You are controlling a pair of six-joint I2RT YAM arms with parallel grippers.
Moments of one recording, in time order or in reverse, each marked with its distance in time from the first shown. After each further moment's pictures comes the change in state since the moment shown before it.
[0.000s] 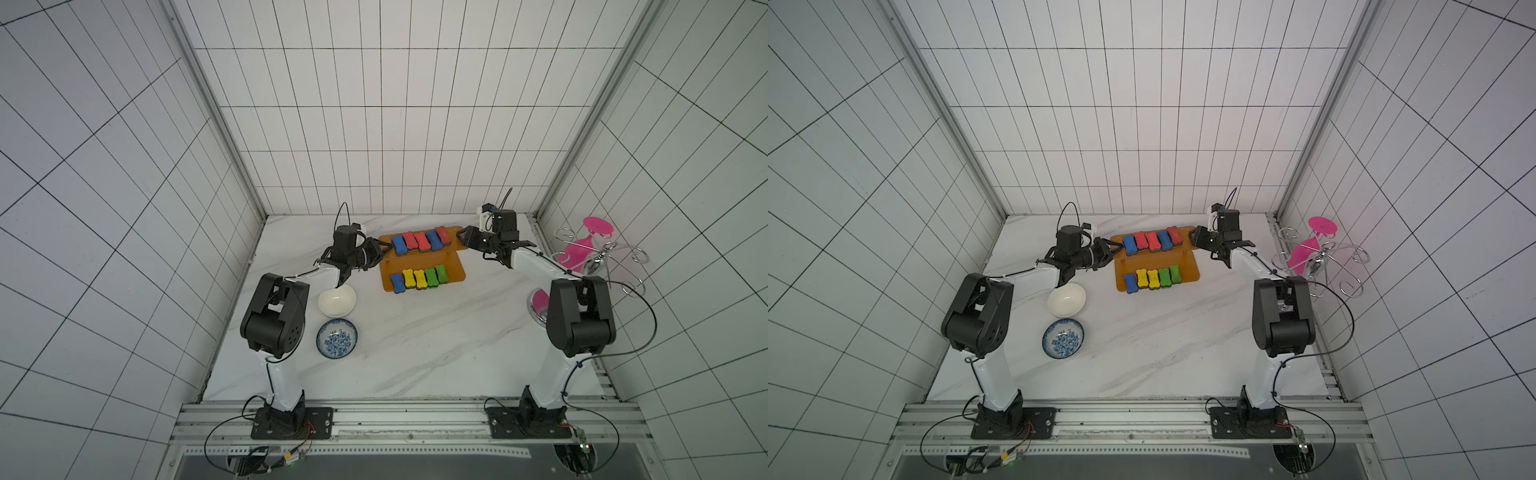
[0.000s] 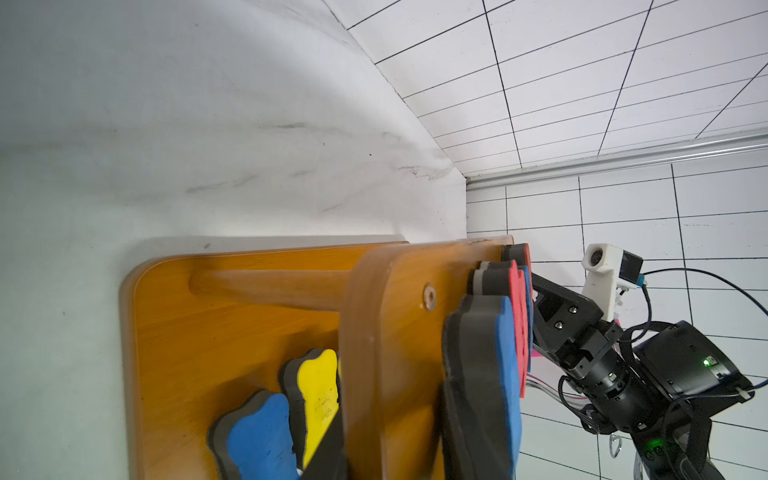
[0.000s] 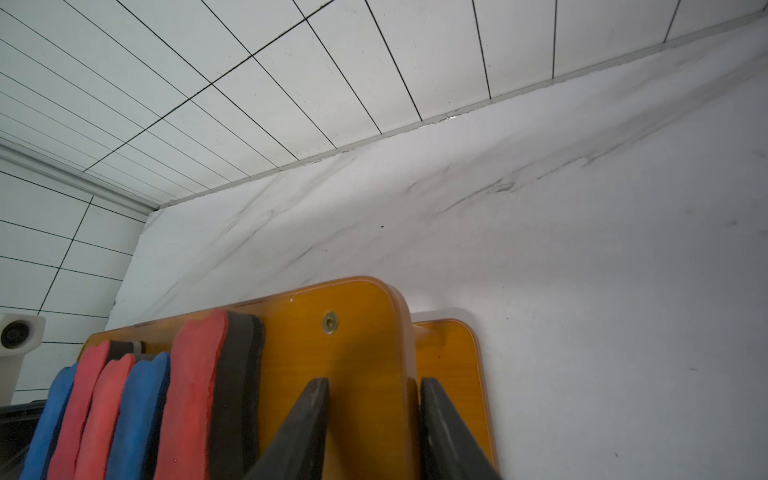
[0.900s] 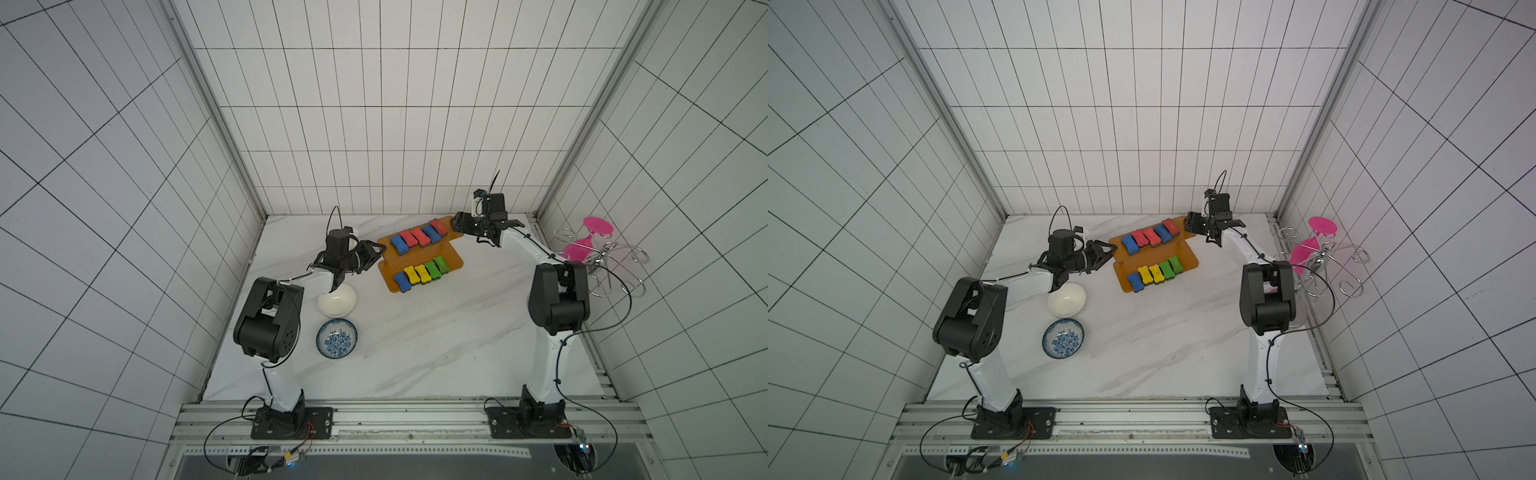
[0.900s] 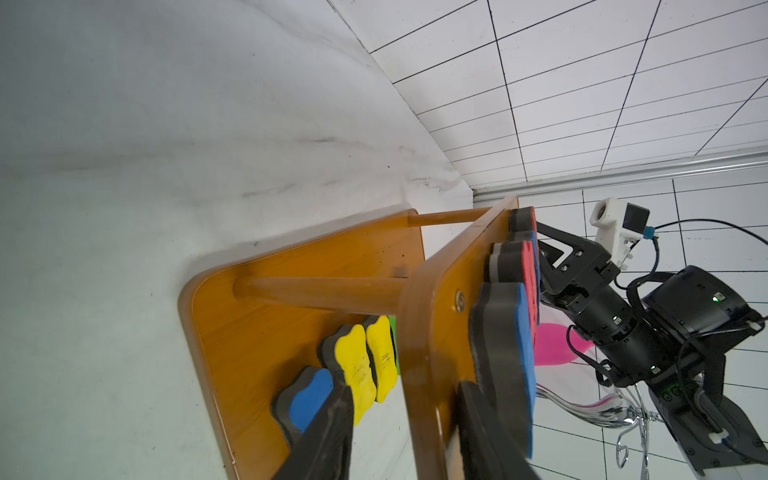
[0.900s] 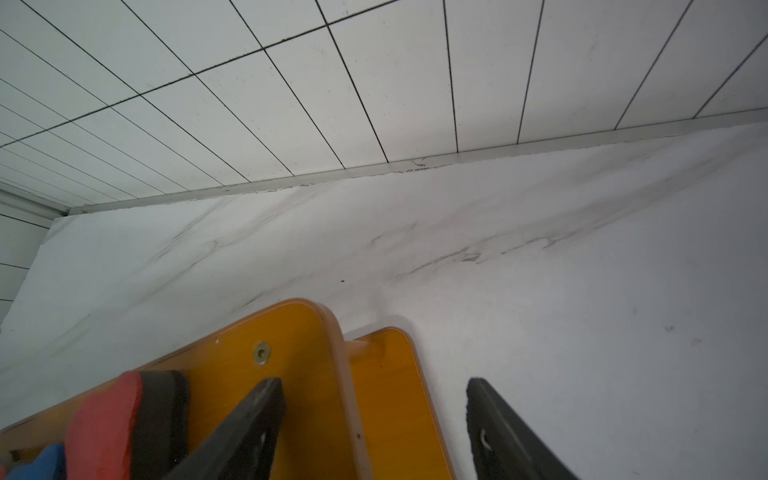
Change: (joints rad) left arm 0.046 -0.049 -0.082 0.032 -0.005 0.010; right arm 0.012 0.258 0.425 -0.223 0.104 -0.109
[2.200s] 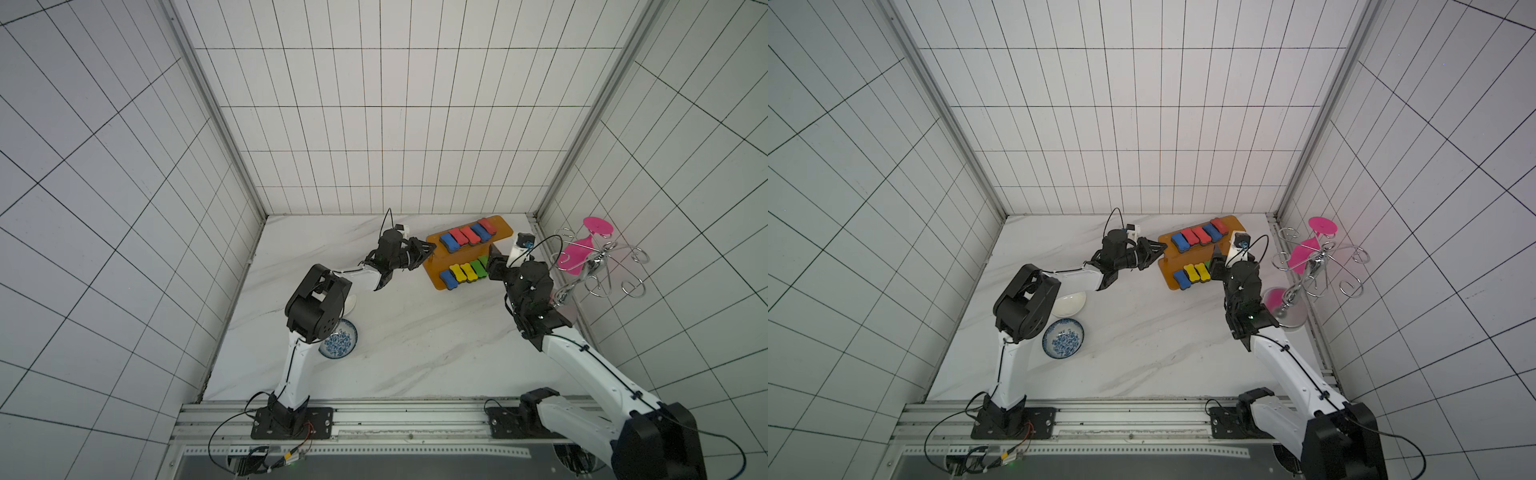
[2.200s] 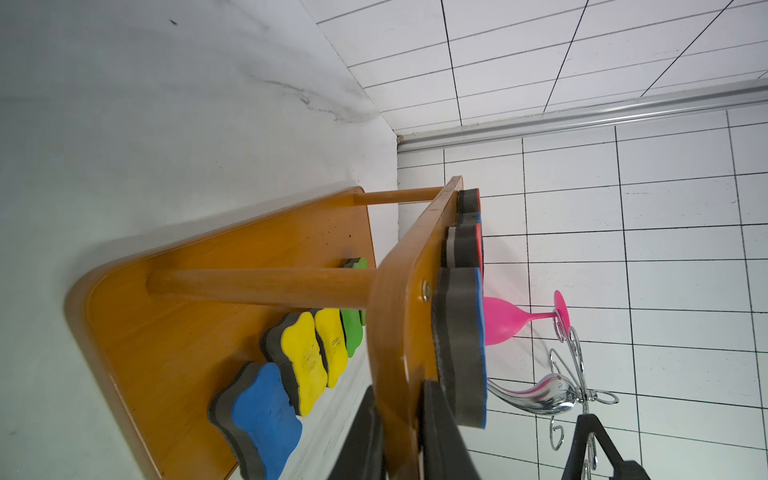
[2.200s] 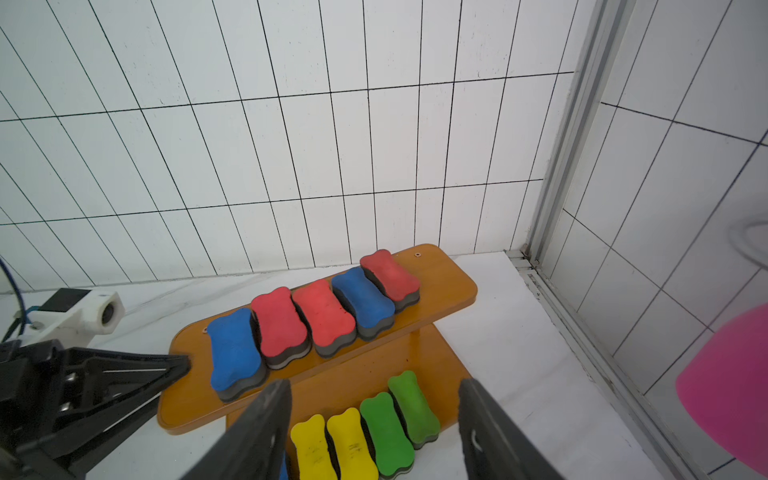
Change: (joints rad) left arm -0.281 0.289 0.272 0.233 -0.082 -0.266; right arm 0.147 -1.024 -1.068 0.573 0.537 -0.168
